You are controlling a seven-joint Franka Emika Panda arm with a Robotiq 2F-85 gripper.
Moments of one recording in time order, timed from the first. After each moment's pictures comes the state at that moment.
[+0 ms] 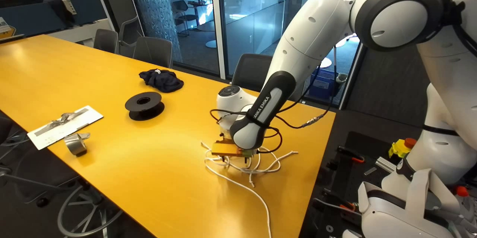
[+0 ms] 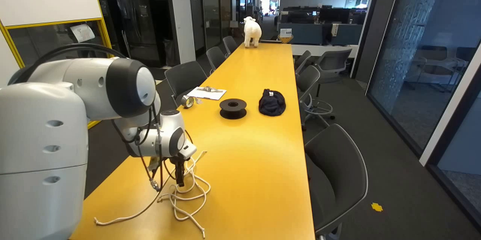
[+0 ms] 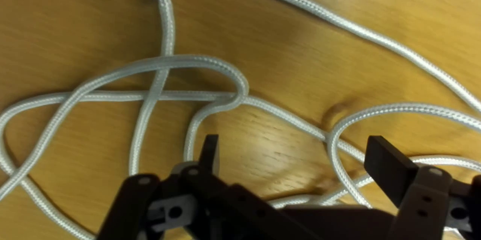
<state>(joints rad) 0.39 0.66 -0.07 -2.03 0.04 2.69 1.33</state>
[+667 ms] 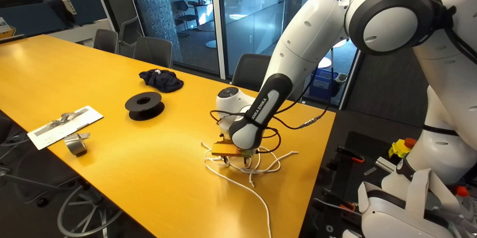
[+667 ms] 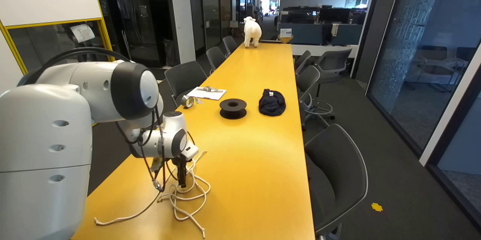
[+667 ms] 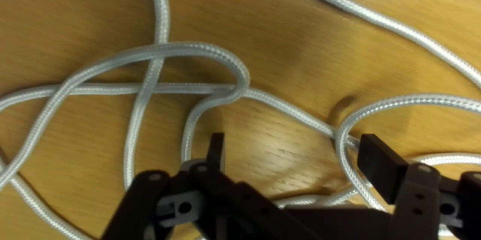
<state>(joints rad) 0.38 0.69 -0.08 -2.00 0.04 2.68 1.32</state>
